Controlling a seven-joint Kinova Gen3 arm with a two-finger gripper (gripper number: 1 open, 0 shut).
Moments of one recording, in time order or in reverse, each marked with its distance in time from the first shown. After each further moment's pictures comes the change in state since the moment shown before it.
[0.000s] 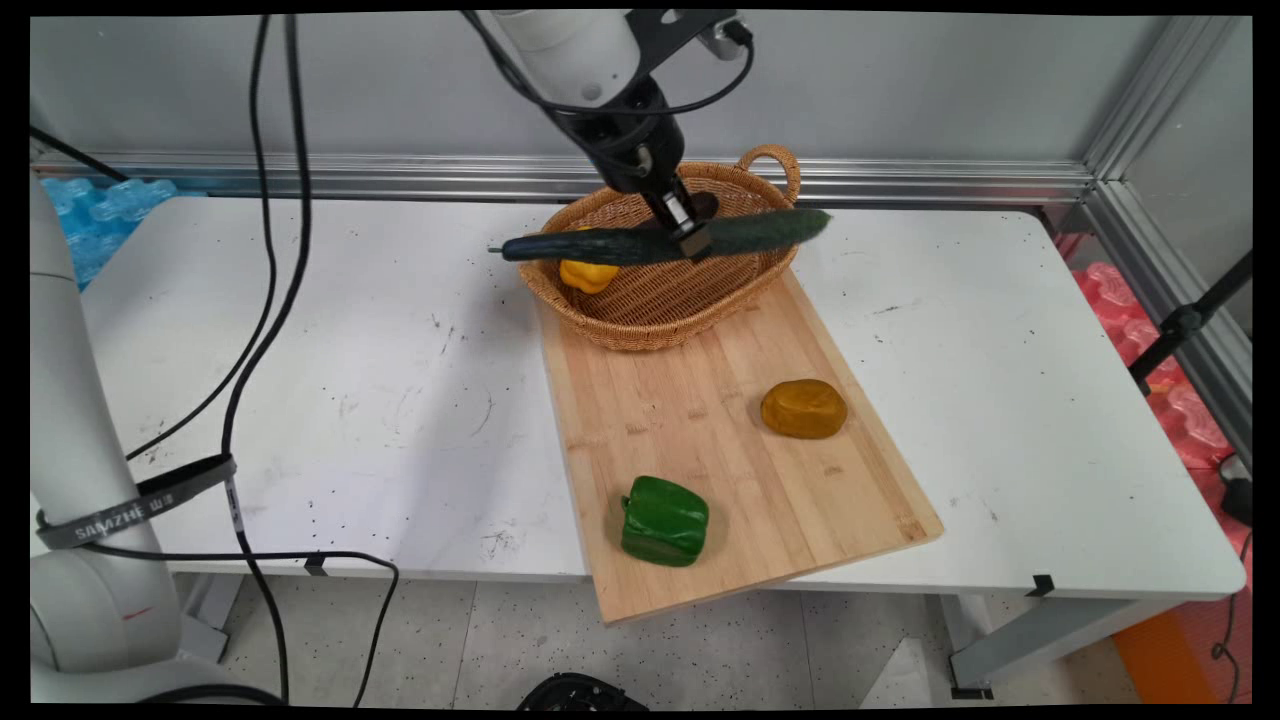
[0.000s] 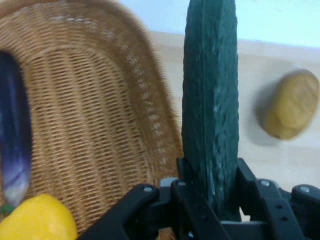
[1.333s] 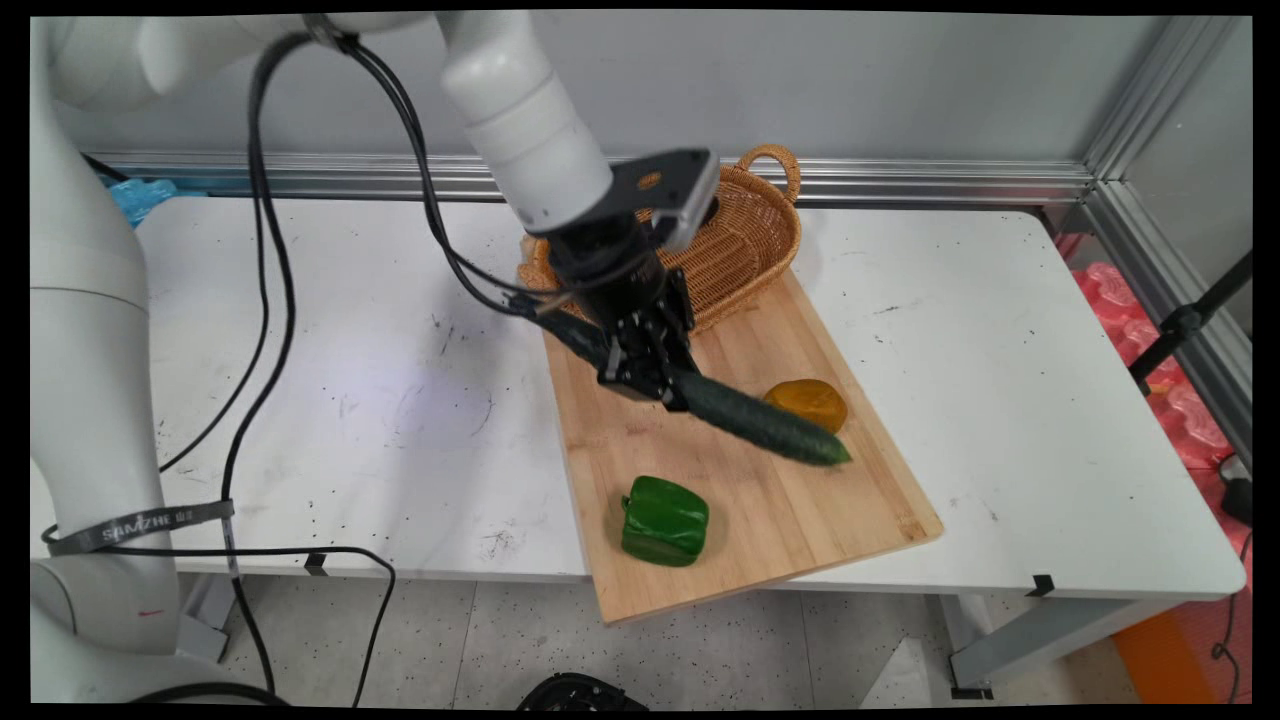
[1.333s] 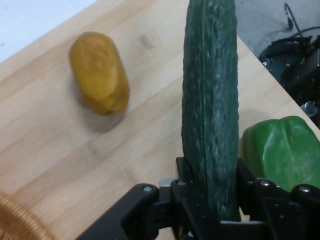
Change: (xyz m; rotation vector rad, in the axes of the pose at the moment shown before) arm -0.055 0.036 0.042 -0.339 0.032 0.677
